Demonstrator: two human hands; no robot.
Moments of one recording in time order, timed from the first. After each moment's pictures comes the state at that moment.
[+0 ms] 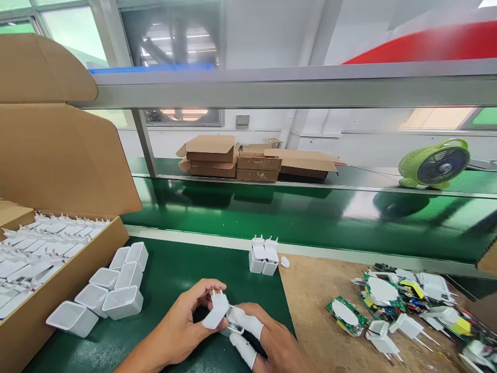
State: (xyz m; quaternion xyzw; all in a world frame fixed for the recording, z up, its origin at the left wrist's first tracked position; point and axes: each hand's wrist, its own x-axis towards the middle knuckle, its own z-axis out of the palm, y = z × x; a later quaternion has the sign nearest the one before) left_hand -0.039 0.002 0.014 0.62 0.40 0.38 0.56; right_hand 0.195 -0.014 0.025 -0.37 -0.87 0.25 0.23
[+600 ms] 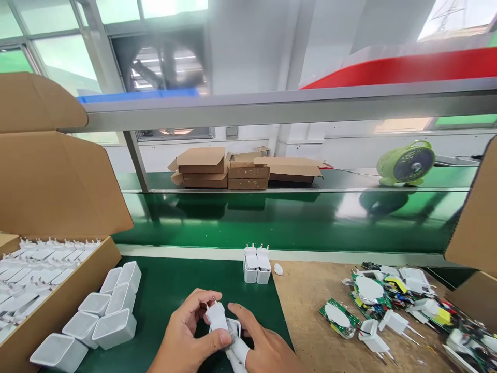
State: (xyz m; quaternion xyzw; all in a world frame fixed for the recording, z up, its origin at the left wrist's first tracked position) left_hand -0.025 0.002 0.005 0.58 0.41 0.51 0.49; right_hand 0.189 -0.012 0.028 -0.40 -0.91 0.07 0.00
